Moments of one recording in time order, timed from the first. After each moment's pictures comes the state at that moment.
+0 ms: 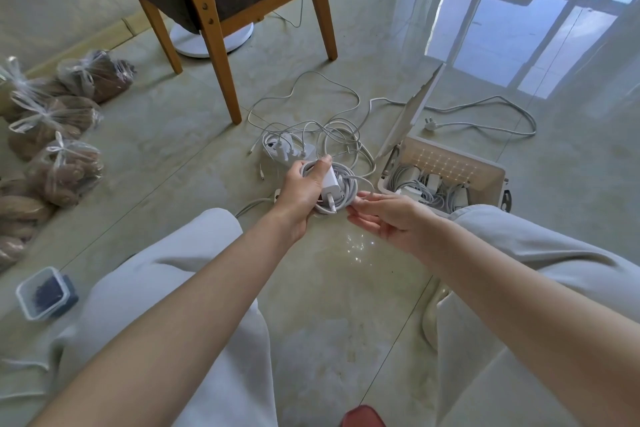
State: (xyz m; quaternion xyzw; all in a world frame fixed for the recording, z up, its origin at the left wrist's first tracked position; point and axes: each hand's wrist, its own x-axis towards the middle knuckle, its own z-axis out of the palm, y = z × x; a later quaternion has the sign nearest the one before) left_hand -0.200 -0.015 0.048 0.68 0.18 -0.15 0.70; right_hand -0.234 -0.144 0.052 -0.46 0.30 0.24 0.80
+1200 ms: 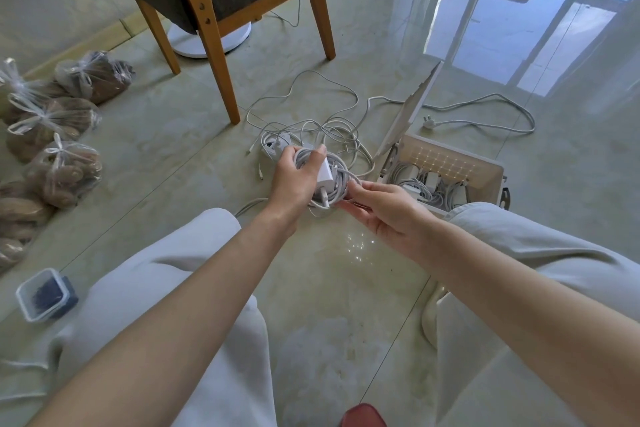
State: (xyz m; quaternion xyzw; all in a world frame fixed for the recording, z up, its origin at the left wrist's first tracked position) left_hand -0.199 -0.012 0.058 0.75 0.12 -0.06 0.65; right_hand -0.241 -0.138 0.069 -0.43 0.23 0.22 0.84
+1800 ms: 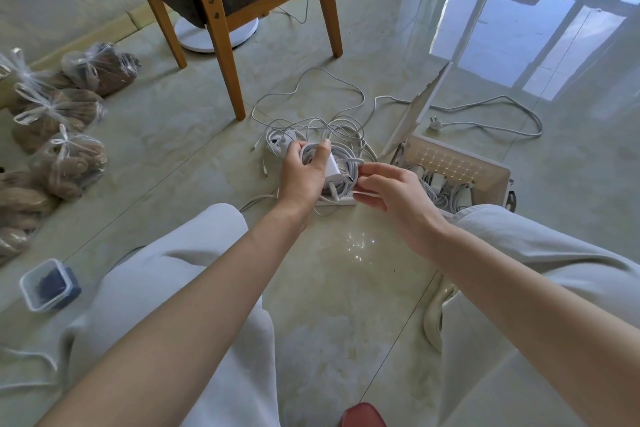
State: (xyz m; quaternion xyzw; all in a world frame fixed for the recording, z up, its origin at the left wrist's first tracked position) left_hand -0.197 -0.014 0.058 0.74 0.14 -0.02 0.66; right_hand -0.239 -0.138 0.074 -0.64 0.16 0.14 0.74
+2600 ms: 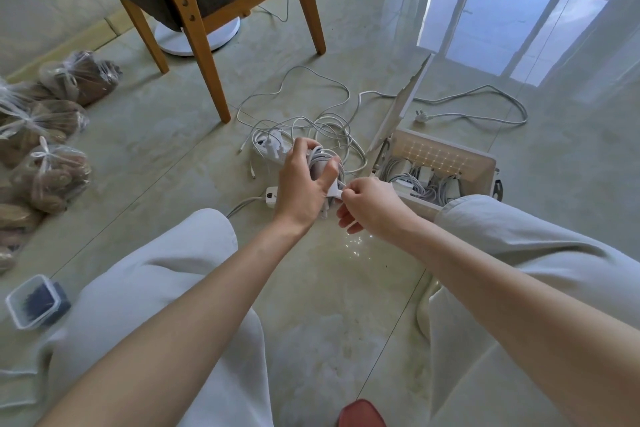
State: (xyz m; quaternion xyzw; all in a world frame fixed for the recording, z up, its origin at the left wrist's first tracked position) left_hand -0.201 -0.028 0.036 0.86 -0.05 0.05 0.51; right_hand -0.233 -0.140 0.059 -0.84 0.11 0.20 0.49
